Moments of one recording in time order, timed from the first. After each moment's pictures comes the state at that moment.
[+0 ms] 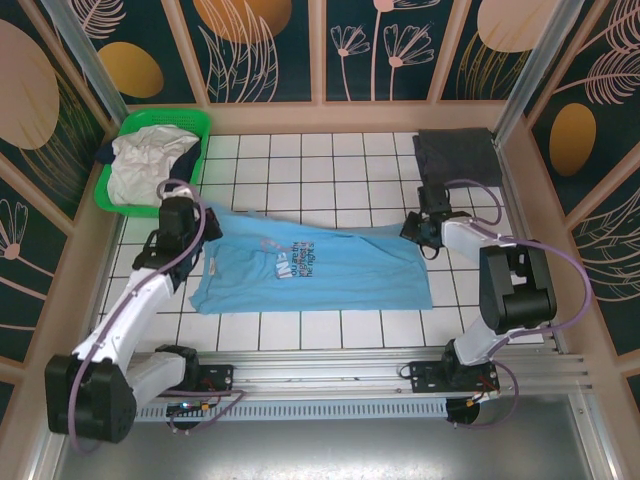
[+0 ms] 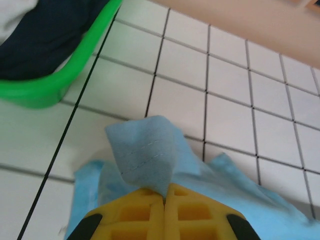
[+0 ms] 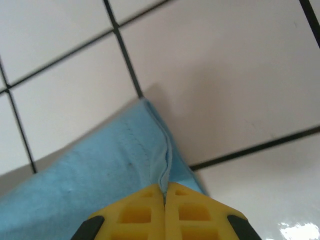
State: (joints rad) left arm -0.16 1.04 0.68 -0.25 -0.08 -0.48; right arm 0.17 1.61 0.87 -0.32 -0.01 0.54
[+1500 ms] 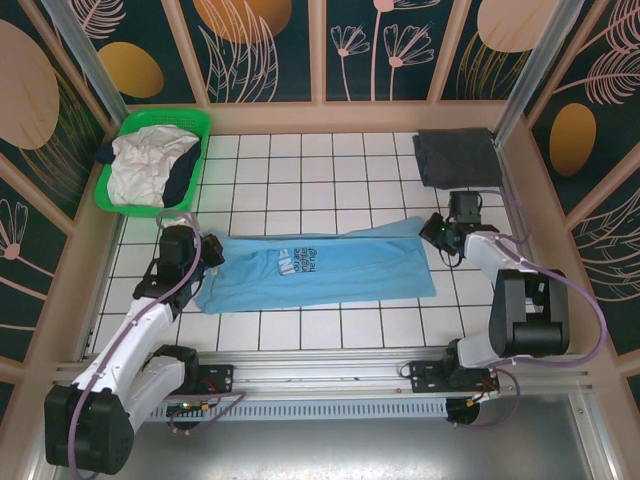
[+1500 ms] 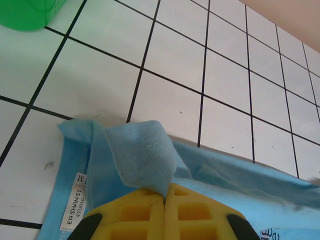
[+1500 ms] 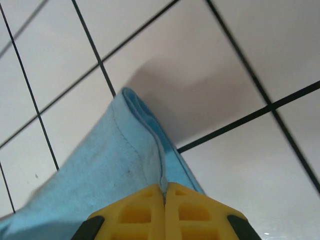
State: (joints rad) left arm -0.16 0.91 0.49 -0.21 0.02 -0.57; right arm 0.00 1.43 0.77 -0.28 -0.17 0.57
